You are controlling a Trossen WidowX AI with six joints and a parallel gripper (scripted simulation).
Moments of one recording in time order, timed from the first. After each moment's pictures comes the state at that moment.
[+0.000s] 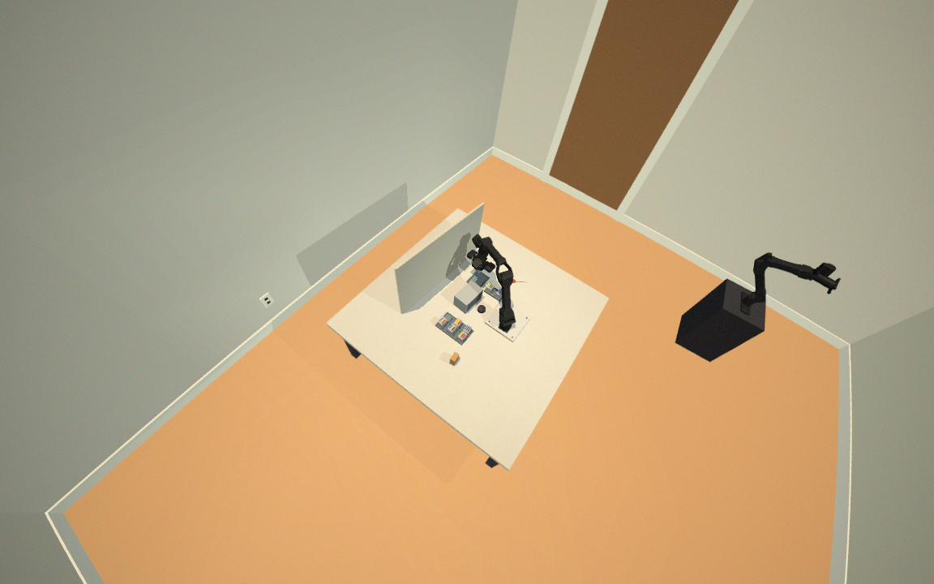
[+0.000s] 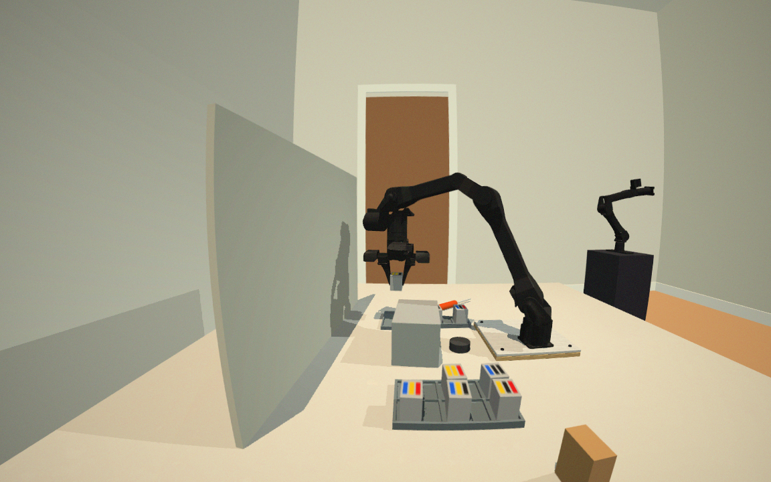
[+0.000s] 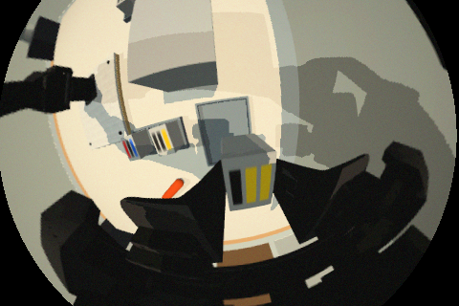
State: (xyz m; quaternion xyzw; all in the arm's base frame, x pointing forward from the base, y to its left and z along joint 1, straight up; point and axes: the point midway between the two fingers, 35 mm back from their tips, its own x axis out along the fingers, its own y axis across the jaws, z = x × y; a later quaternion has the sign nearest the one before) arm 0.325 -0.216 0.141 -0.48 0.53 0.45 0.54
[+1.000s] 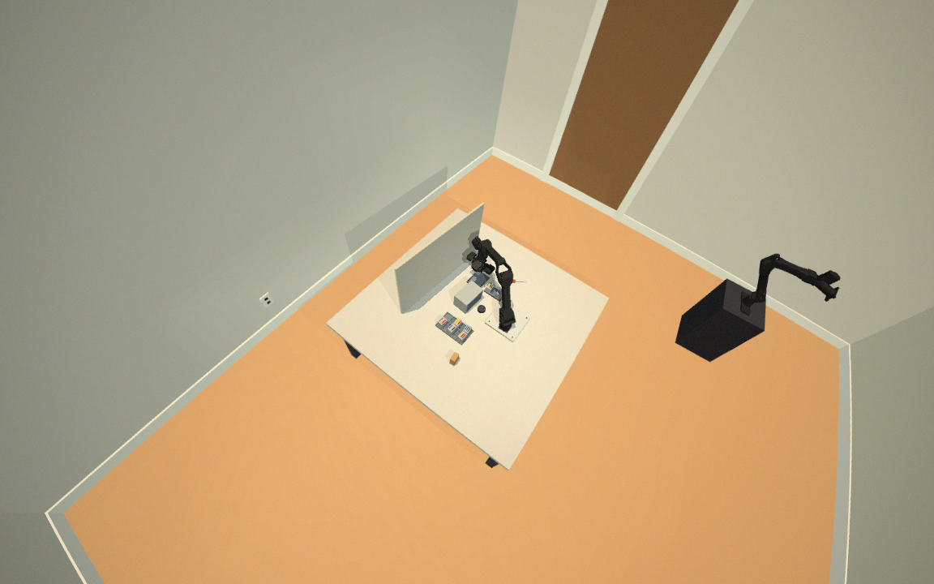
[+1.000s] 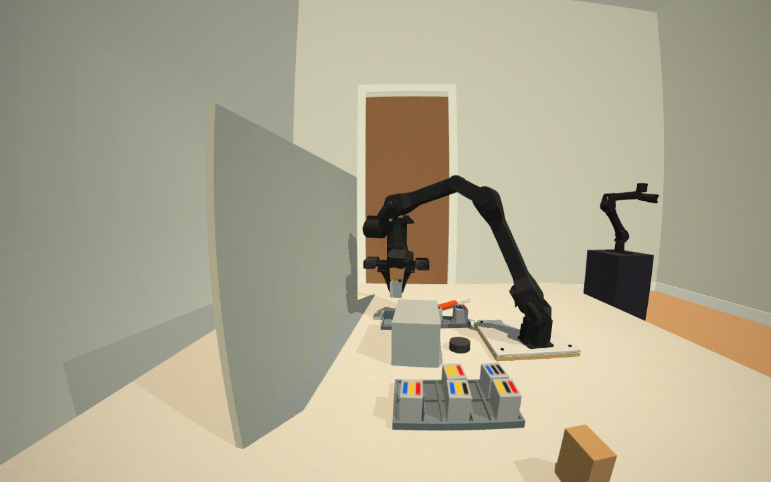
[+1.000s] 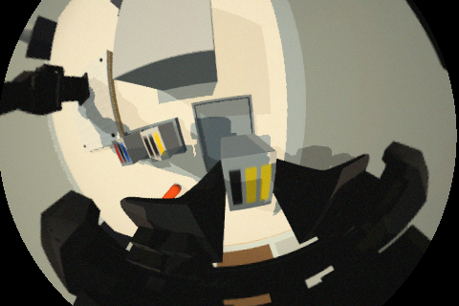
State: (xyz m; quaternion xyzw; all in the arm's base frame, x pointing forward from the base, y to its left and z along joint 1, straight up) arm 0.326 -0.217 0.121 -0.48 0.53 0.45 0.53
